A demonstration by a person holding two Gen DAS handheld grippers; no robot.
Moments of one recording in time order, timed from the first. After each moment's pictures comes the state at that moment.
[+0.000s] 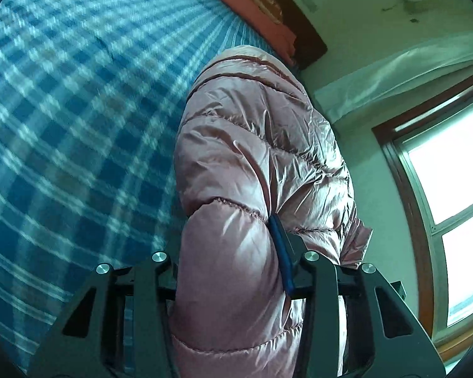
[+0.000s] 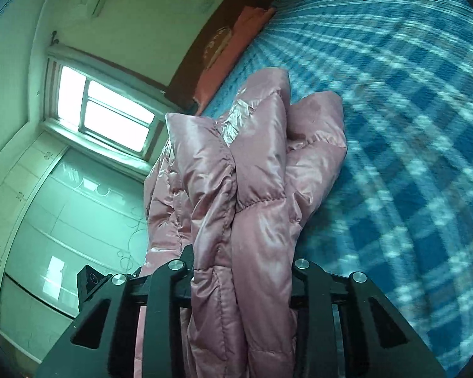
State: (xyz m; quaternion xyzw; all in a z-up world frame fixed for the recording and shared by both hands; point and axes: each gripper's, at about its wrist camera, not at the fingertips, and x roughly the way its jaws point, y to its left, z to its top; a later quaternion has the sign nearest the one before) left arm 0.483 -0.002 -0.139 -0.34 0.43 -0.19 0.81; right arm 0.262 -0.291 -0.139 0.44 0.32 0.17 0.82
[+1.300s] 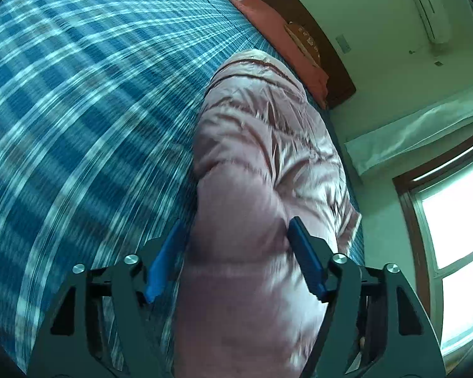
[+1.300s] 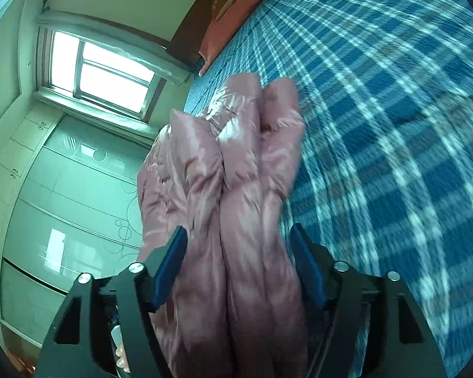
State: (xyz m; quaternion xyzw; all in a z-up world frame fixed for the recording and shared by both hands) left arm 0.452 0.156 -0.138 -0.38 0.42 -0.12 0.81; right arm 0.351 -0.204 -0.151 0.42 0.40 0.20 0.79
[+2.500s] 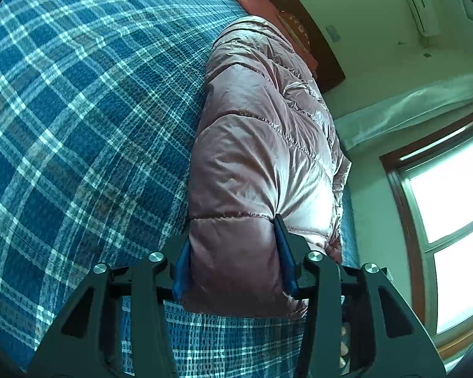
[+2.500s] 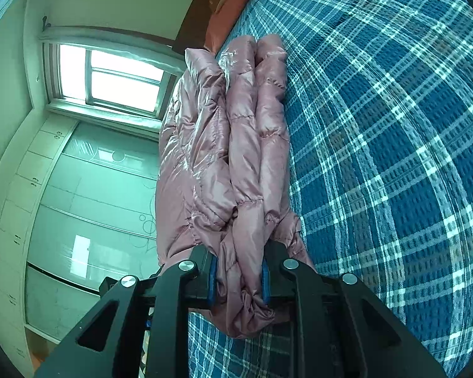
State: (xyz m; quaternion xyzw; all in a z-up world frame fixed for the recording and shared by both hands) left arm 0.350 0.140 -0.150 -0.38 0.43 -0.15 0.81; right arm 0.242 -0.197 -0.194 0.47 0.39 0.23 0.76
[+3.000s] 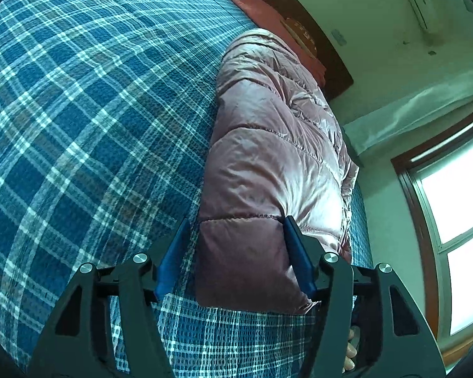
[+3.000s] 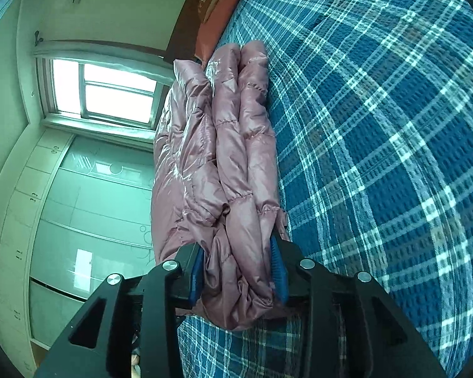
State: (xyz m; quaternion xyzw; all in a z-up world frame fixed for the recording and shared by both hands) left arm 0.338 0.150 -0.143 -0.37 0.42 -0.11 0.82; right arm 0.220 -0.222 -0.210 0.49 0.39 0.20 0.75
